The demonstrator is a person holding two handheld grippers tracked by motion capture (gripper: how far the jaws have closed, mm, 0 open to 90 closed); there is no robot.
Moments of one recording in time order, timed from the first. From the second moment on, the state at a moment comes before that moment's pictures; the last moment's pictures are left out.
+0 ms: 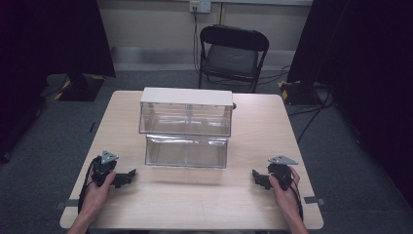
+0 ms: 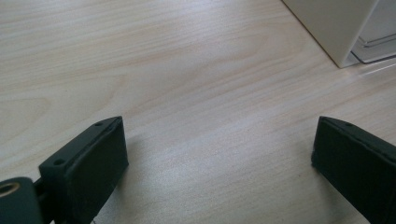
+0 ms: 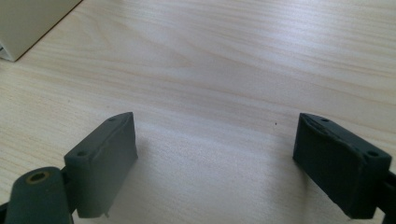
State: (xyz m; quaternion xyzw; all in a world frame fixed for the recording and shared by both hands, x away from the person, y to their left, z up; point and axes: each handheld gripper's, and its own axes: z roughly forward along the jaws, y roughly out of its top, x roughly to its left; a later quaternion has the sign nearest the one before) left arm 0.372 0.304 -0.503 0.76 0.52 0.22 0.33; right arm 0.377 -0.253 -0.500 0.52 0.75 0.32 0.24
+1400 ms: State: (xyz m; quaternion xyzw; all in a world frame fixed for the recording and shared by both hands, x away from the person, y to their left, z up) left arm 0.372 0.305 -0.503 0.76 0.52 0.22 0.33; right arm 0.365 -0.227 -0.476 0.48 0.77 0.36 0.21
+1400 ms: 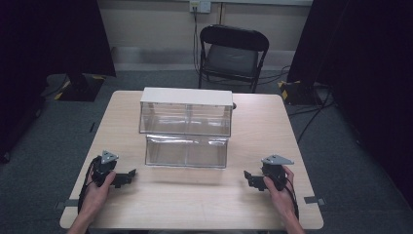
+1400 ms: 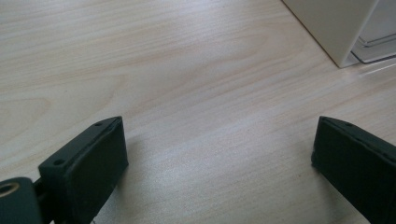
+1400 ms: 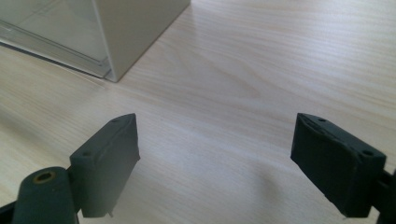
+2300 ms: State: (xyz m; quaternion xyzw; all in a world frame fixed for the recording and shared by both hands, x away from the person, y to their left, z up) left arm 0.372 0.305 -0.503 0.76 0.52 0.22 0.33; right arm 0.357 -0.174 -0.463 0.41 0.80 0.39 0.18
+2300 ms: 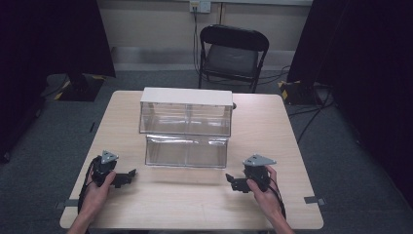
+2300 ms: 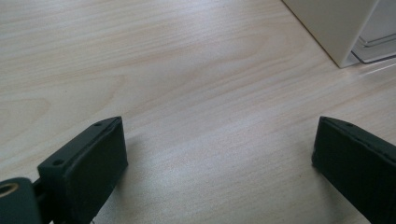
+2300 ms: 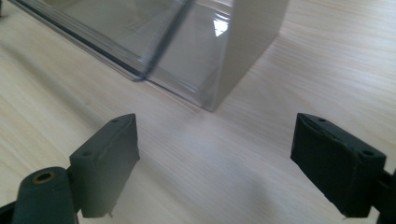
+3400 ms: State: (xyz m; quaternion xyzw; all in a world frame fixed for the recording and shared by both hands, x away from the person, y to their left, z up) left arm 0.372 0.305 -0.503 0.76 0.52 0.22 0.33; right arm 0.388 -0.128 -0.471 0.41 0.81 0.40 0.15
